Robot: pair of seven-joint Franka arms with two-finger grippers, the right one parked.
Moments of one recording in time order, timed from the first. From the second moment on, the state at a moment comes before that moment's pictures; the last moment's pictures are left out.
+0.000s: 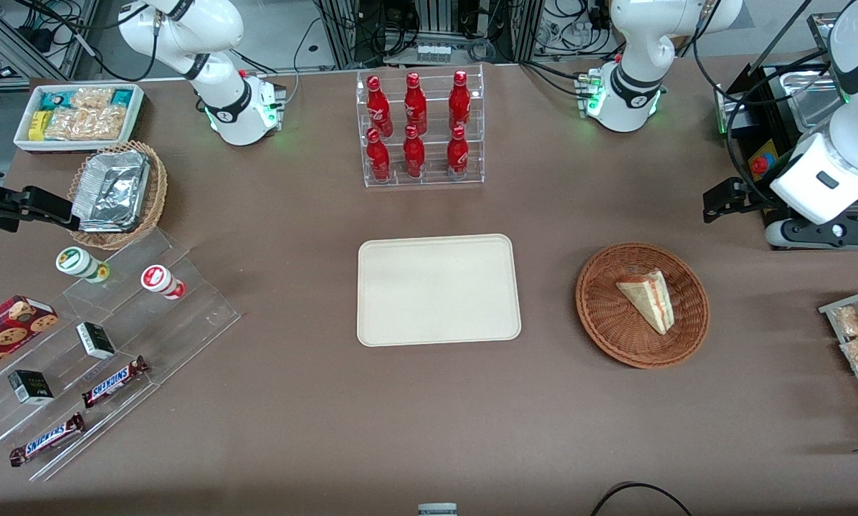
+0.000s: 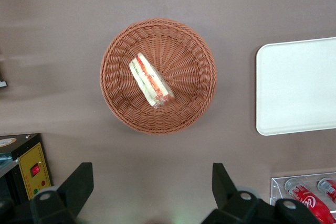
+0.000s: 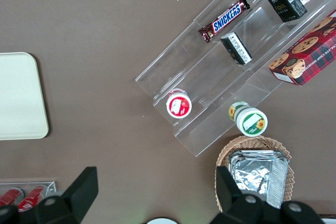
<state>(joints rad) -0.06 0.05 -0.04 -1.56 -0.03 1.53 -0.03</state>
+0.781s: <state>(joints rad) -0.06 0.15 -0.04 -1.69 0.00 1.66 -0.03</state>
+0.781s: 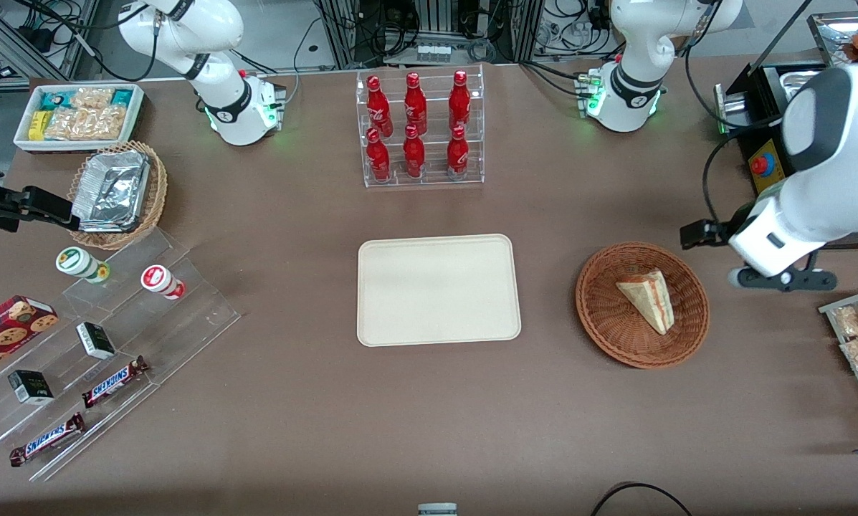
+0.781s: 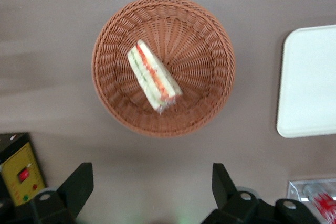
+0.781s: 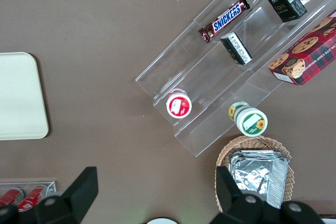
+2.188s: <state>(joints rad) -0.06 0.09 -0.03 -2.23 0.00 2.36 -0.62</state>
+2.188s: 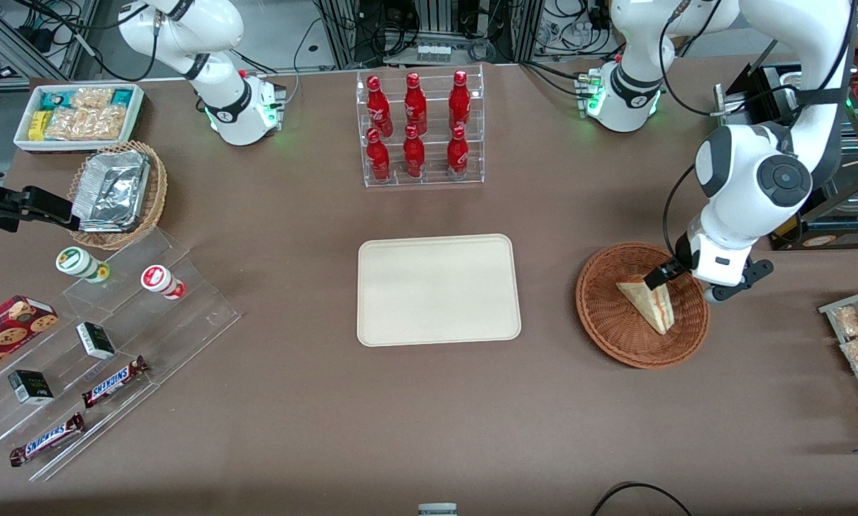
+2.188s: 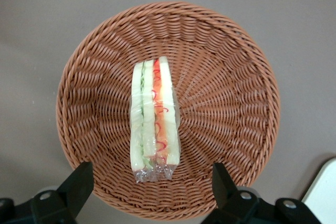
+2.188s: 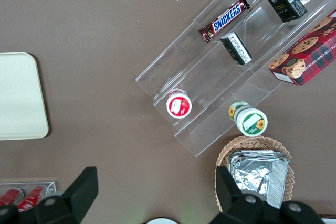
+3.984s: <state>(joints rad) -0.04 0.28 -0.03 -2.24 -0.02 2.50 -0.76</state>
